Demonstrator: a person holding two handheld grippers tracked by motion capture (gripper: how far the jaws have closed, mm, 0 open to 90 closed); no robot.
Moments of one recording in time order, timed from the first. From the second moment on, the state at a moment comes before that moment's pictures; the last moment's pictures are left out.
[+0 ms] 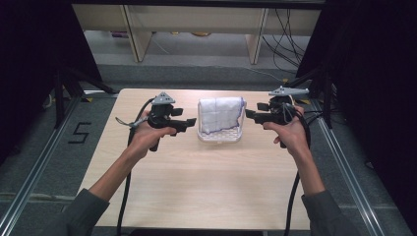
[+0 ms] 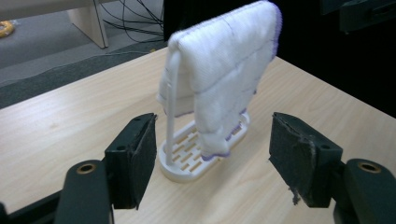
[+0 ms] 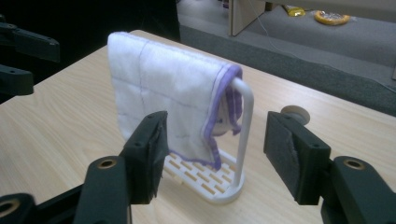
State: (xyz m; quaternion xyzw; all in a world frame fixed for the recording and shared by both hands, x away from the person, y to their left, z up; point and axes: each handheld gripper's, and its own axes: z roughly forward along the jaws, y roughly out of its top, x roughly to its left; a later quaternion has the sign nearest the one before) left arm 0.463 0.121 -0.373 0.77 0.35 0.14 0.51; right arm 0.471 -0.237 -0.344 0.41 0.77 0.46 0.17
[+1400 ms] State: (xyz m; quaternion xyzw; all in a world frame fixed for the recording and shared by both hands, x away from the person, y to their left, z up) left arm 0.346 0.167 -0.474 0.78 0.36 0.13 0.49; right arm 0.383 -0.229 -0.426 0.39 0.80 0.44 0.15
